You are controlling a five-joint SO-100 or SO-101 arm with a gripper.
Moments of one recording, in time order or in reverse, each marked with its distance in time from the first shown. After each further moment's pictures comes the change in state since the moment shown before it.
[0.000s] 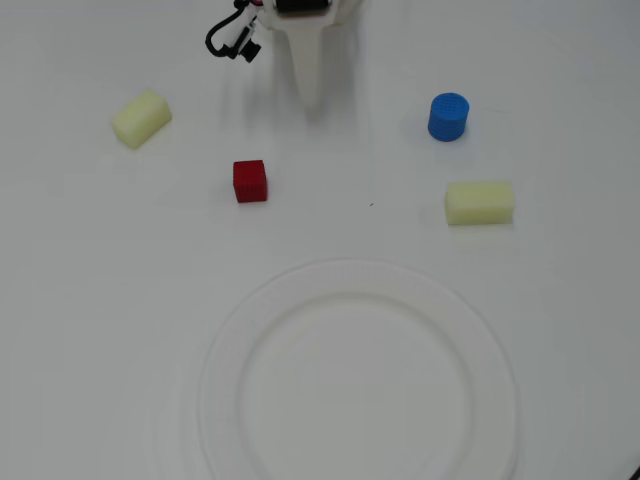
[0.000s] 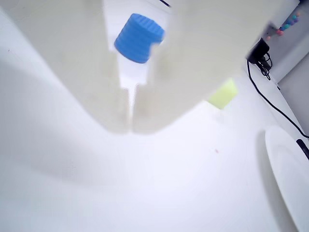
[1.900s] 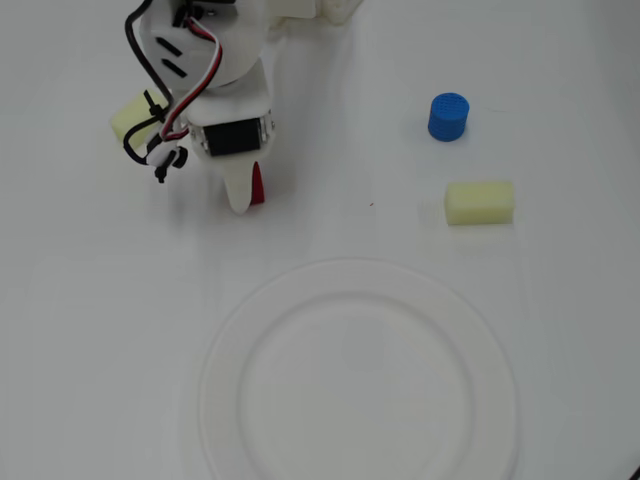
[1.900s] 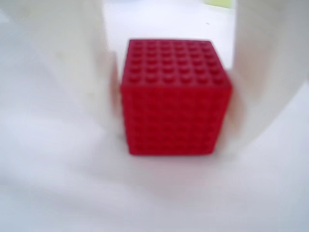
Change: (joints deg) arm 15.3 -87.7 -52.2 -11.1 -25.7
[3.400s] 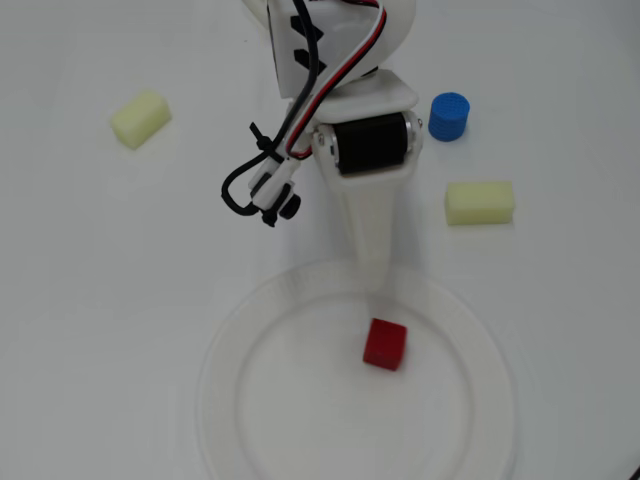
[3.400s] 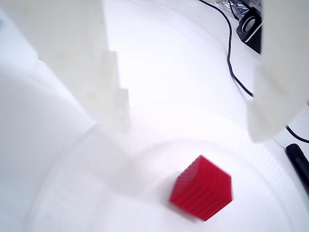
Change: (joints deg) arm -19.8 -5.5 -22.9 -5.0 17.8
